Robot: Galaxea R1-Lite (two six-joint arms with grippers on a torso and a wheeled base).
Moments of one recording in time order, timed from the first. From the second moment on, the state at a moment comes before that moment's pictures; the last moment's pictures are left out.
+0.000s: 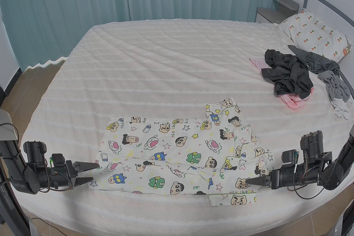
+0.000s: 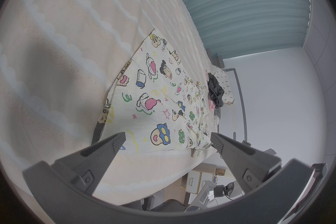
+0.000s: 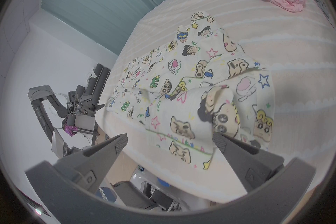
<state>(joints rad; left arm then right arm) 0.28 2.08 -0.25 -1.05 -0.97 -0.50 0.22 1.88 -0.29 -0.80 0.49 0.25</state>
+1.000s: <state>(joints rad) 0.28 2.09 -0.25 -1.05 -0.95 -0.50 0.15 2.22 -0.52 -1.05 0.55 0.35</state>
